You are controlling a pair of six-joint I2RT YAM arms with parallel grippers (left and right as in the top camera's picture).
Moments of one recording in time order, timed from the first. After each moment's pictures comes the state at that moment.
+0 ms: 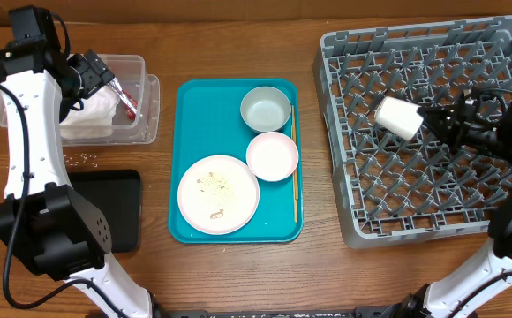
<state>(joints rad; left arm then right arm) 0.28 1.96 1.91 -1.09 -0.01 -0.47 -0.54 2.02 1.38 -0.93 -1.34 0.11</state>
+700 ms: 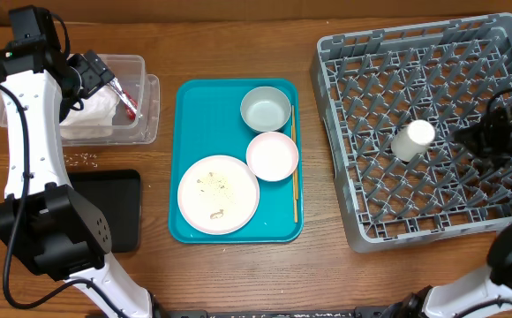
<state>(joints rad) 0.28 1.96 1.91 -1.09 -0.01 -0.47 -0.58 1.82 1.47 -1.07 -0.64 0.38</state>
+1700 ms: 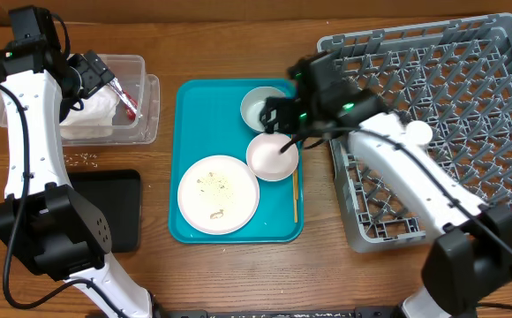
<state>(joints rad) 0.28 1.96 1.91 -1.09 -0.01 -0.47 0.52 1.79 1.49 -0.70 -0.22 0.51</state>
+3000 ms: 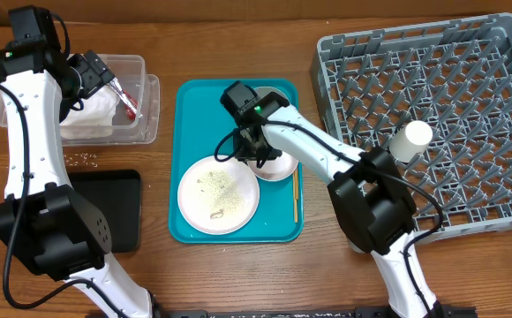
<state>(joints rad) 0.28 1.96 1.91 -1.09 -0.01 -0.47 0.69 2.29 1.83 -0.95 -0.01 0.63</state>
